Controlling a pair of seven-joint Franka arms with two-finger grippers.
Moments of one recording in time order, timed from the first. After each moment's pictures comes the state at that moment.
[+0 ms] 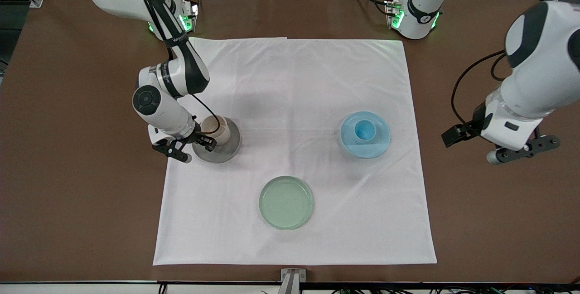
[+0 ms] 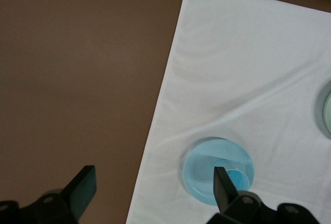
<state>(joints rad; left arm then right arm) 0.28 0.26 -0.53 -1.45 0.18 1.71 -0.48 0.46 0.38 -0.11 -2.02 0.18 2.42 0.62</state>
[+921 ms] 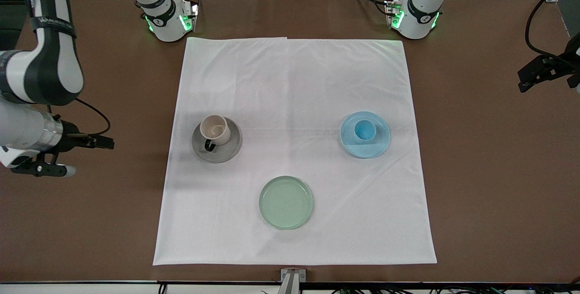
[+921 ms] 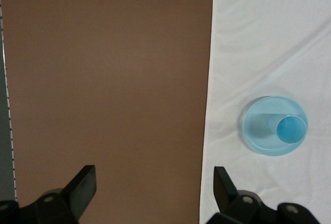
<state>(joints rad) 0.44 0.04 -0.52 -1.42 0.14 1.48 -0.08 0.08 0.34 -0.14 -1.50 0.03 1.68 0.01</state>
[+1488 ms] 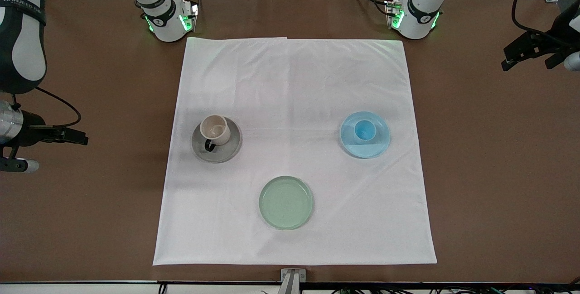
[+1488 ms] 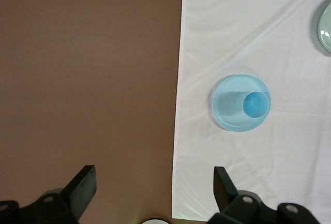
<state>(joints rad) 0.09 -0.08 -0.16 -1.55 -0.01 1.47 -0.10 0.05 0.34 -0.14 -1.39 0.02 1.60 -0.01</state>
